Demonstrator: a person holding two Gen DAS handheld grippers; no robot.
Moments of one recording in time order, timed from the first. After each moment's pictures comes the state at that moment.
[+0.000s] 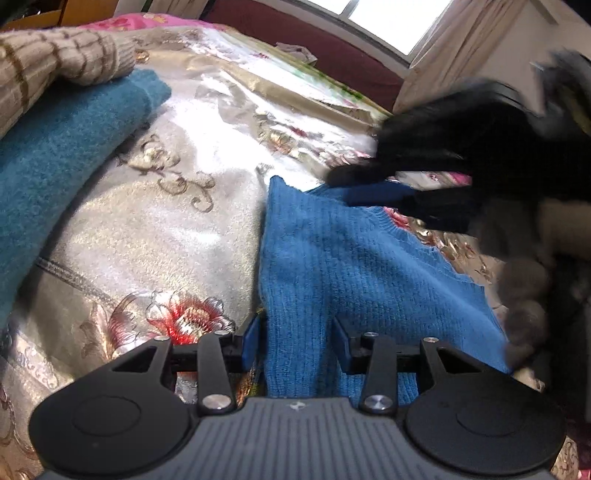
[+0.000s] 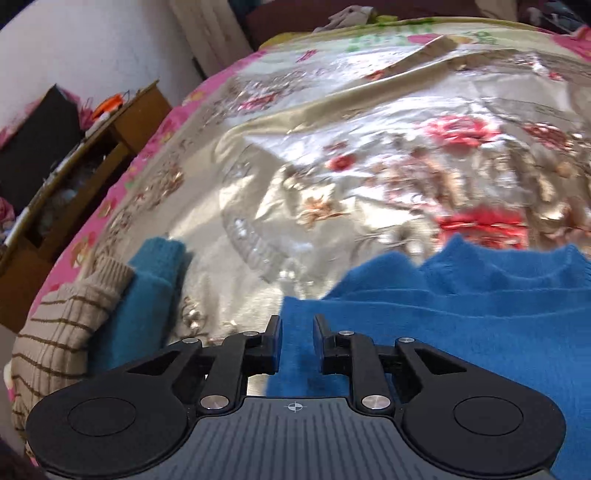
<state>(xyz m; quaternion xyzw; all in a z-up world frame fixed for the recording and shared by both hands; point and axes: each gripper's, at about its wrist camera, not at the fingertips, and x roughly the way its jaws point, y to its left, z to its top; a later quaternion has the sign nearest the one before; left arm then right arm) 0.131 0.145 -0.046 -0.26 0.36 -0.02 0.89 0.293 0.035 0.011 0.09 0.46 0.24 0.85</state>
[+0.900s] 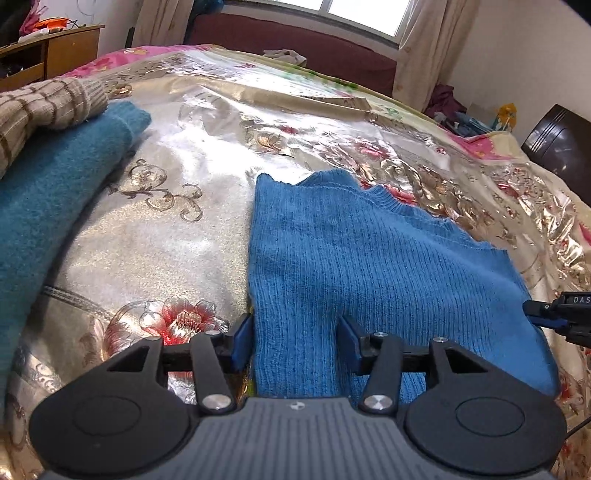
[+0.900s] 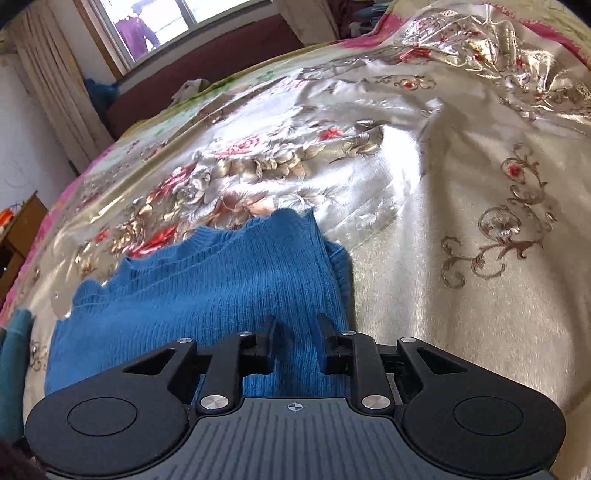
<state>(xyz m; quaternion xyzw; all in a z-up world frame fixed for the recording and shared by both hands) 0.137 0.113 -0.042 -0.16 0.37 0.01 0.92 0.230 -0.228 -0.036 0.18 0.39 0.04 0.90</state>
